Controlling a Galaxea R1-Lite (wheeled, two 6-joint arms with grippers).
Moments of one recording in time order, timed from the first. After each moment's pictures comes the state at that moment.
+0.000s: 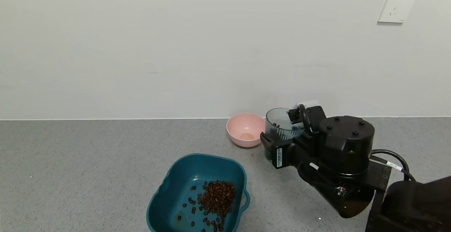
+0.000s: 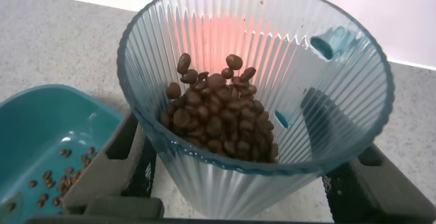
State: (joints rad) left arm 0.00 0.00 0.00 0.00 0.00 0.00; right arm 0.77 1.86 -0.79 -0.90 -0.47 0.09
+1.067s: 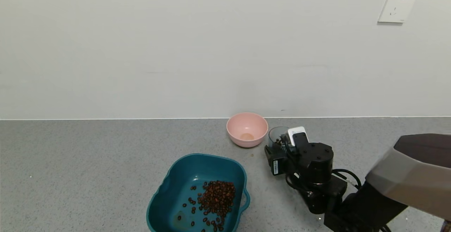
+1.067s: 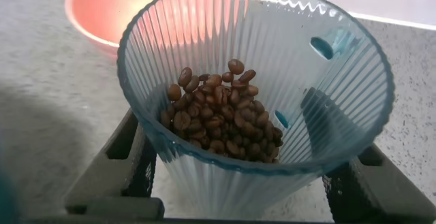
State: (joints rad) left arm 0.00 0.00 0.00 0.00 0.00 0.00; right arm 0.64 2.21 -0.76 -1.28 -0.46 0.04
